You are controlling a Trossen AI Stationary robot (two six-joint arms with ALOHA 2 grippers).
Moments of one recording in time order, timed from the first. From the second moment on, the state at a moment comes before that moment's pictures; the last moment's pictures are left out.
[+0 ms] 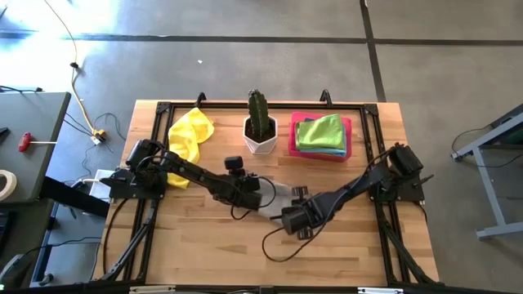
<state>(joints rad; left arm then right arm) -0.14 1.94 1.29 -0.91 -0.73 -0.37 0.44 1.86 1.20 -0.69 0.28 0.26</state>
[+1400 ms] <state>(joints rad) -0.28 1.93 1.16 -0.60 -0.33 -0.33 0.52 1.92 1.20 -0.65 0.29 0.40</state>
